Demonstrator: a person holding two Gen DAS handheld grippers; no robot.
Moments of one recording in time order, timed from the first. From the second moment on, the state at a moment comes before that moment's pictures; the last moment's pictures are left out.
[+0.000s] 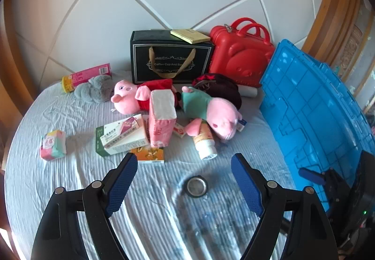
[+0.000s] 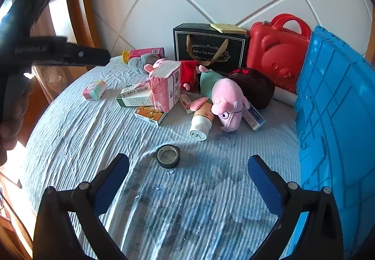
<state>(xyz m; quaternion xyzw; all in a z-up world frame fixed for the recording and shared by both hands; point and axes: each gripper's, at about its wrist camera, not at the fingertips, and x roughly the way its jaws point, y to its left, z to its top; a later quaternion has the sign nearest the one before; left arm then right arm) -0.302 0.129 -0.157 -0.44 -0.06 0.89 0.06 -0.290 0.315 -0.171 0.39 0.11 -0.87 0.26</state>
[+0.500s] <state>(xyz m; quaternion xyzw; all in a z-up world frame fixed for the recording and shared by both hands) -0.436 0.119 -0.244 -0.49 -0.05 0.87 0.04 -0.341 0.257 -0.283 0.43 0.13 -0.86 0.26</state>
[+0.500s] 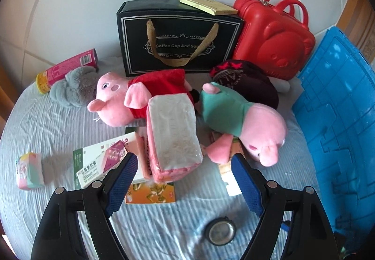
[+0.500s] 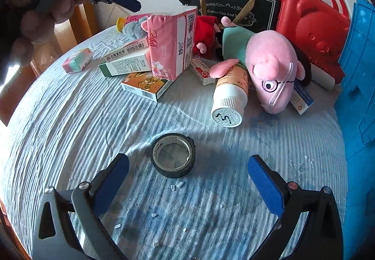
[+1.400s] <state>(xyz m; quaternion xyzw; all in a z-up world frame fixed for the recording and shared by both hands) -0.452 0.124 -0.271 -0.51 -0.04 0.86 0.03 -0.364 0.213 -0.319 0.46 0.17 -0.83 0.27</state>
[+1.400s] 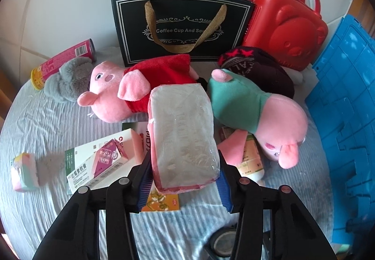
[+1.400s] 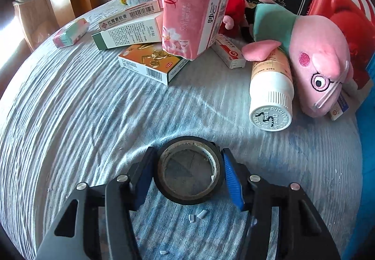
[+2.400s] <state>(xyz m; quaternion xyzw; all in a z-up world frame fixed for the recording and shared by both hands) -0.331 0.089 -0.160 -0.45 -0.08 0.89 0.01 -0.289 0.214 -0.207 0.43 0.15 -0.84 0.29</state>
